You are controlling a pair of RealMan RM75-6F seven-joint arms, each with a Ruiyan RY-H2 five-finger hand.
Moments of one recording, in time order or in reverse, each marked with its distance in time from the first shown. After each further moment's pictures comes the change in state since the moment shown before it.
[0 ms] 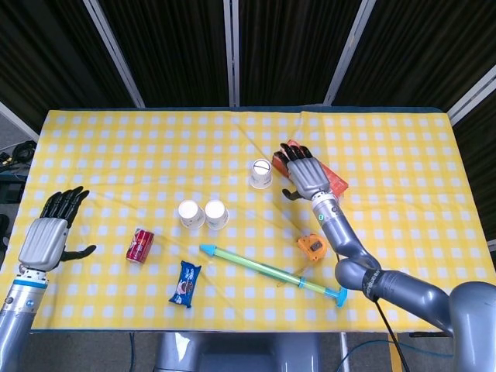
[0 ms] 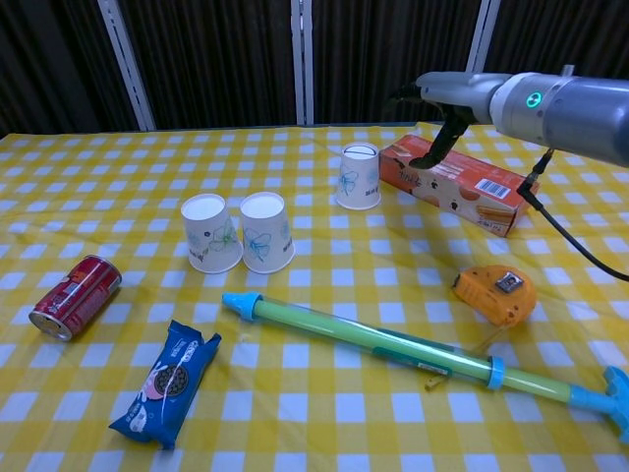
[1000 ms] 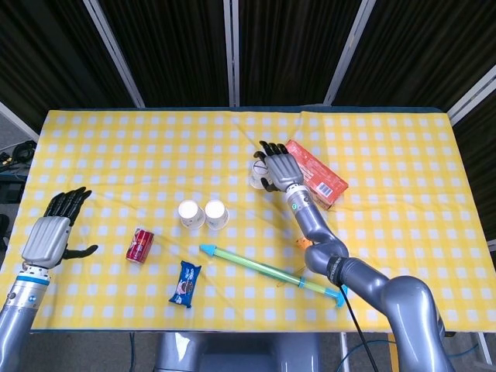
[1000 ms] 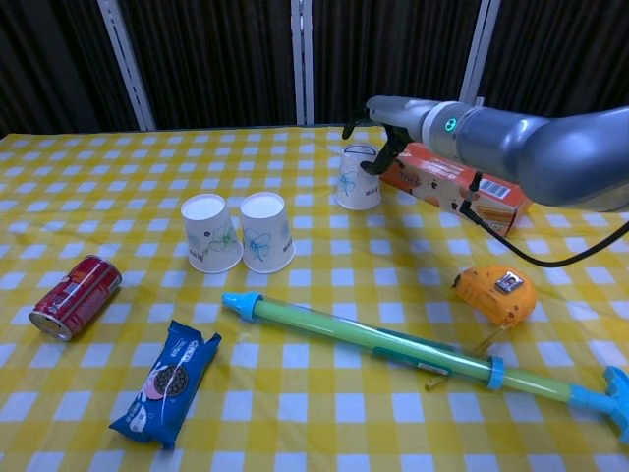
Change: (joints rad) left arm 0.003 -0.003 -0.034 0.017 -0.010 -0.078 -0.029; right arm 0.168 -0.269 0.006 0.460 -0.111 -0.114 0.276
